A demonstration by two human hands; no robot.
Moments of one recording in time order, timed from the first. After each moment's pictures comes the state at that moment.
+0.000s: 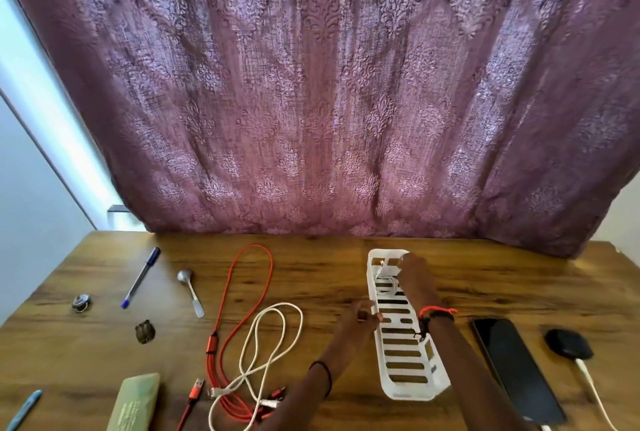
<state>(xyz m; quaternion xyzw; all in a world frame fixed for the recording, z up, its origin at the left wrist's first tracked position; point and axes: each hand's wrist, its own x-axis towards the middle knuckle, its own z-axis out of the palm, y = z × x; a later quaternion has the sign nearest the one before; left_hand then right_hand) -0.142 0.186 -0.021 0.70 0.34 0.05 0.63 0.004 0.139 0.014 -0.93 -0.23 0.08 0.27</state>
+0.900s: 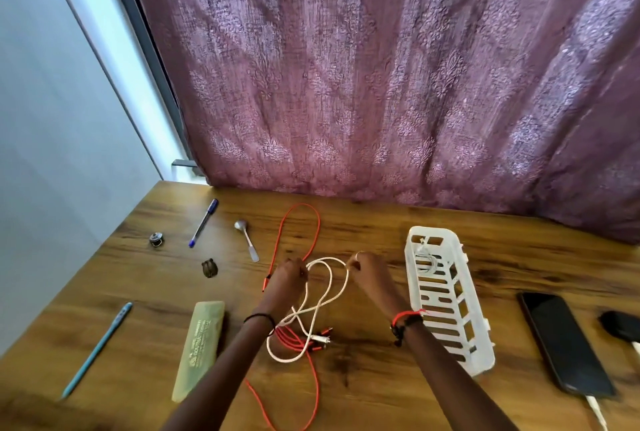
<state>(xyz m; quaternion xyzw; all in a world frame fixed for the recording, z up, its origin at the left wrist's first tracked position) -0.286 0.307 -0.030 0.85 0.41 0.09 0.32 -0.144 0.199 -0.010 -0.85 -0.41 0.20 0.26</state>
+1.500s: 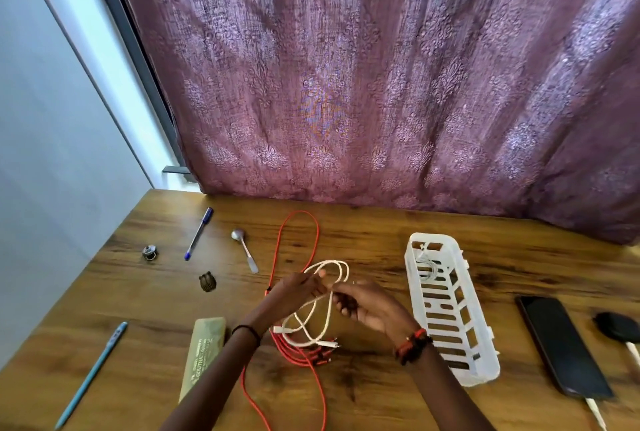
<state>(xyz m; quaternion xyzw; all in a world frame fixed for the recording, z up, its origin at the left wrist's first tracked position) -0.290 0.306 0.005 0.74 0.35 0.02 0.57 -0.176 0.194 0.013 -0.64 -0.11 0.57 0.50</state>
